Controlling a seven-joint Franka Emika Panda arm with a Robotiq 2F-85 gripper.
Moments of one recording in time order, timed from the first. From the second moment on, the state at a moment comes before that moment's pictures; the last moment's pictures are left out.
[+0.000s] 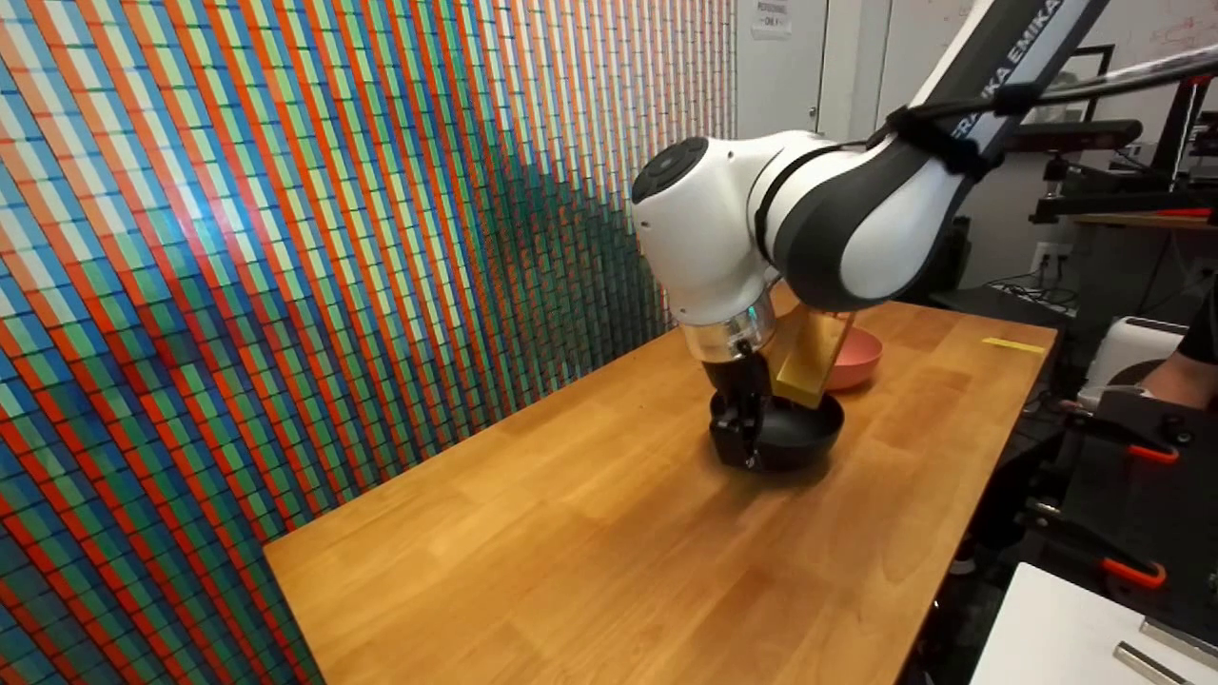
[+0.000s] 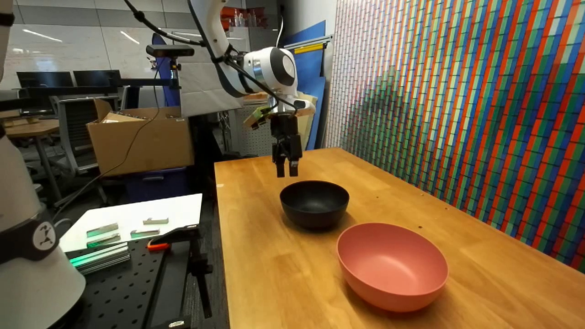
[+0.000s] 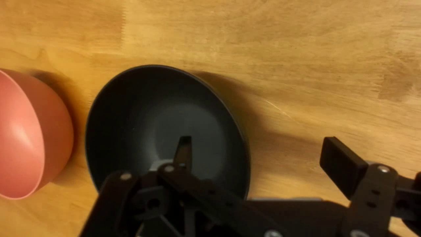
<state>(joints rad) 0.38 0.47 0.25 -2.04 -0.49 2.15 0.78</state>
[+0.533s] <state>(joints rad) 0.49 0.64 0.17 -1.91 -0.49 2.15 0.76</state>
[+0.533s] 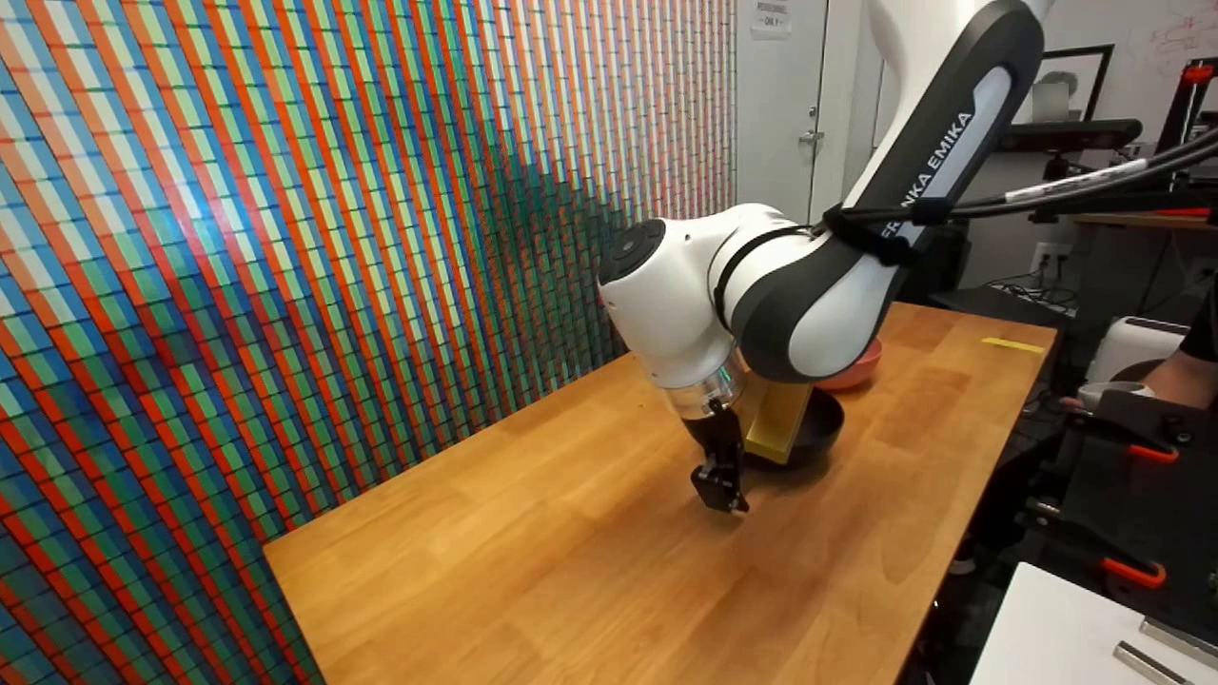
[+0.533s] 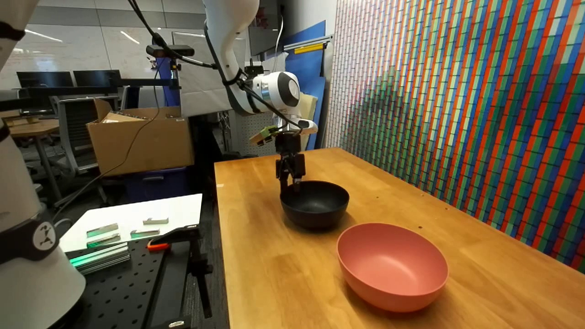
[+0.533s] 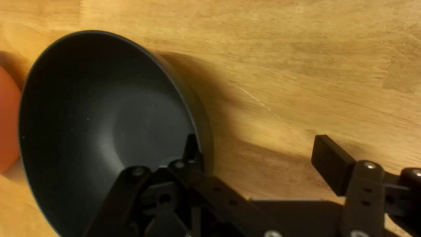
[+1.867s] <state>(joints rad) 0.48 0.55 0.12 -1.85 -0.49 2.05 0.73</state>
